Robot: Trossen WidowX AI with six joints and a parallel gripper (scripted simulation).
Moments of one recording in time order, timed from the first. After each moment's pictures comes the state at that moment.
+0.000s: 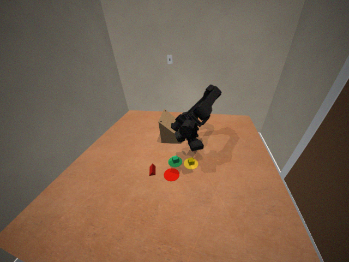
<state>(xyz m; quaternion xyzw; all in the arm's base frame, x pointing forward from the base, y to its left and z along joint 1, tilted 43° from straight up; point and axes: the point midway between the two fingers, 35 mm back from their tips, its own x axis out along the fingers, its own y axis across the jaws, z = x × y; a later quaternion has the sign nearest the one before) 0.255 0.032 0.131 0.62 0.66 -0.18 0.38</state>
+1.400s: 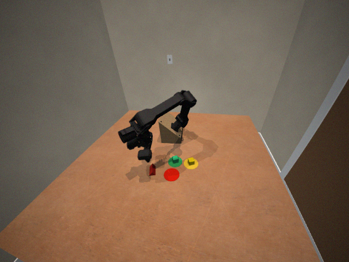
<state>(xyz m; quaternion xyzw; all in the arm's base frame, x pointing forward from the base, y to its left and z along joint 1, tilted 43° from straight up) 0.316 -0.141 -0.025 0.64 0.65 -0.22 0.35</state>
